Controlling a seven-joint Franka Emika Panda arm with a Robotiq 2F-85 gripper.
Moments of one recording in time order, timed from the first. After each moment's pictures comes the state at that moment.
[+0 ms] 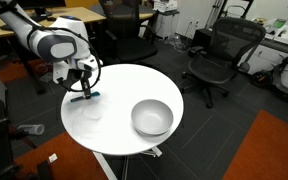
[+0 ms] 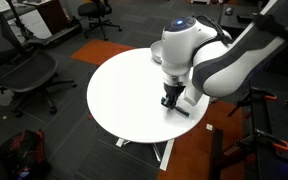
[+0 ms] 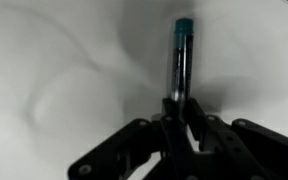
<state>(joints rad) 0.16 0.51 -0.03 -2.25 -0.07 2.71 0.45</state>
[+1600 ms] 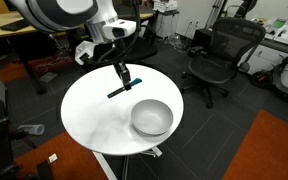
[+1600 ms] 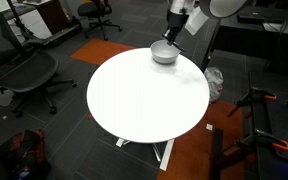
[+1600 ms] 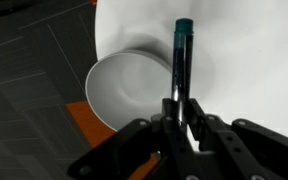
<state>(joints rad) 0.08 0.28 -0.27 -2.16 -0.41 2.61 0.46</state>
